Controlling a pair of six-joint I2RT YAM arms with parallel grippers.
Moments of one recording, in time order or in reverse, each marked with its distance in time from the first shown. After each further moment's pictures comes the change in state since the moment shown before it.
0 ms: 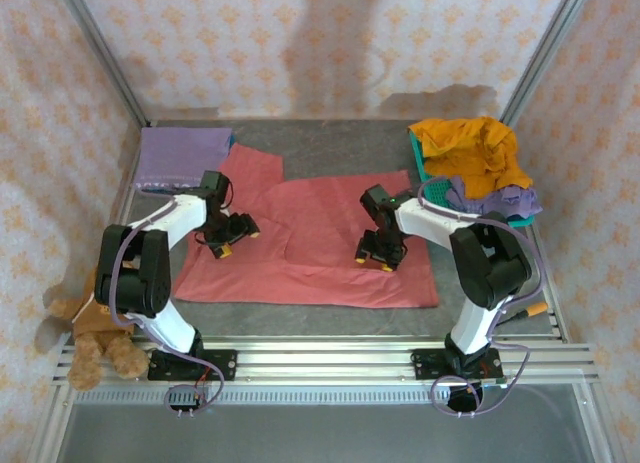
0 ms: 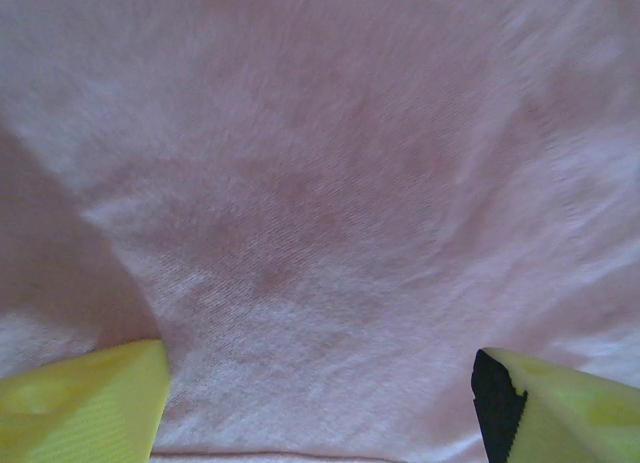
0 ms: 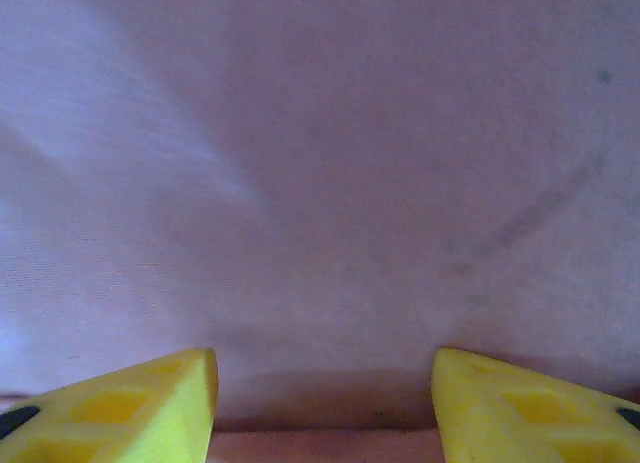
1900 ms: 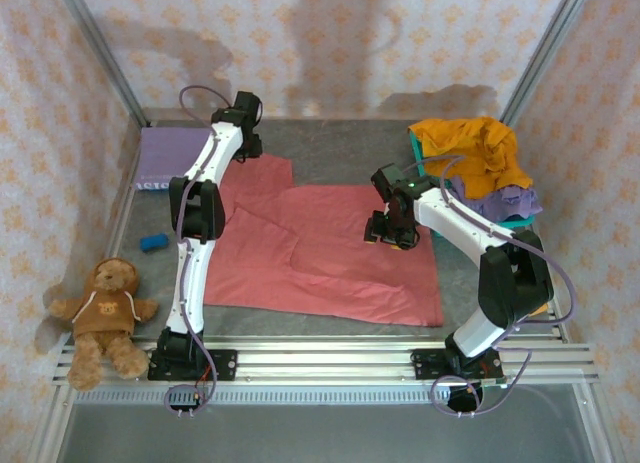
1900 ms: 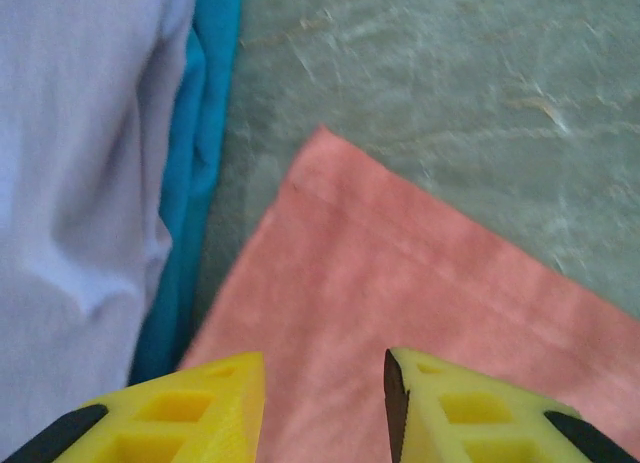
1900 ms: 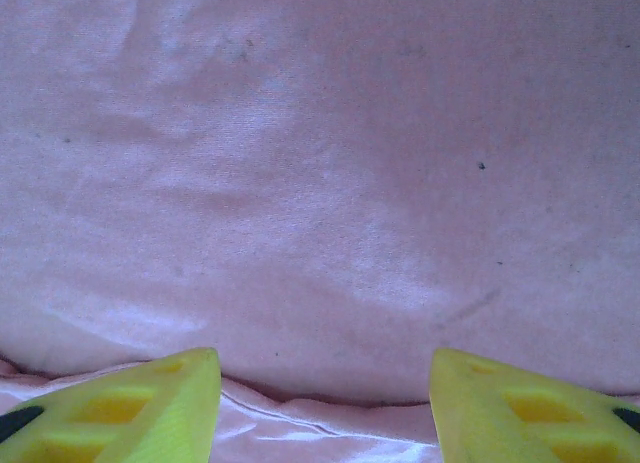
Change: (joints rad) left arm -0.023 0.933 1.521 -0.328 -0.484 0.403; right arm -0.039 -0.152 0.143 -0.155 0.094 -0.145
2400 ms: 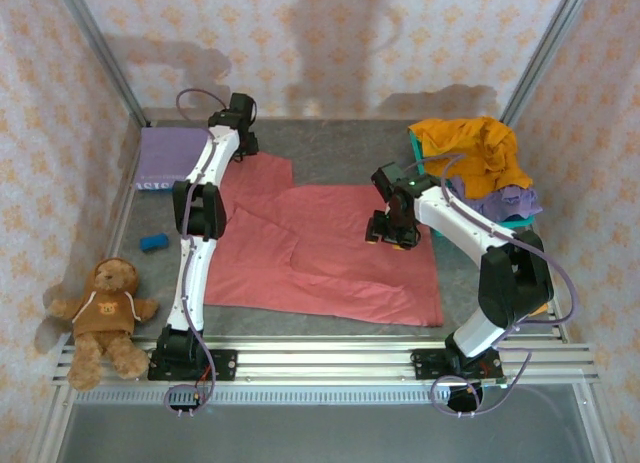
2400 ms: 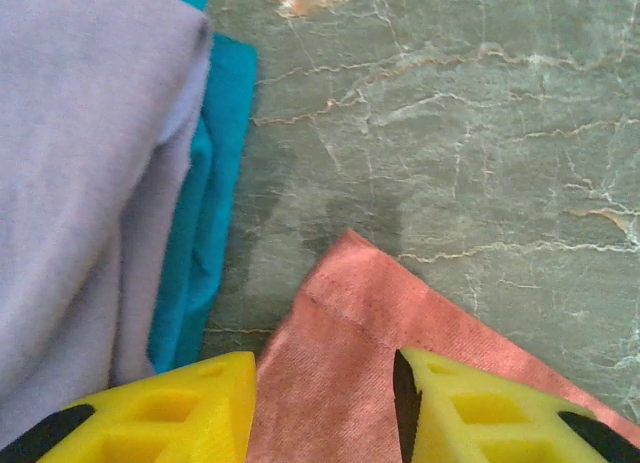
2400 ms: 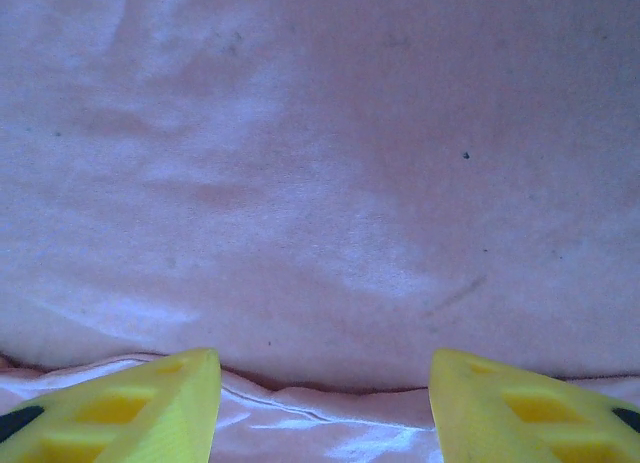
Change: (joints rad) left arm 0.040 0.131 0.159 0.022 0.027 -0.007; right arm -0.002 0.000 0.026 -0.039 0.008 0.000
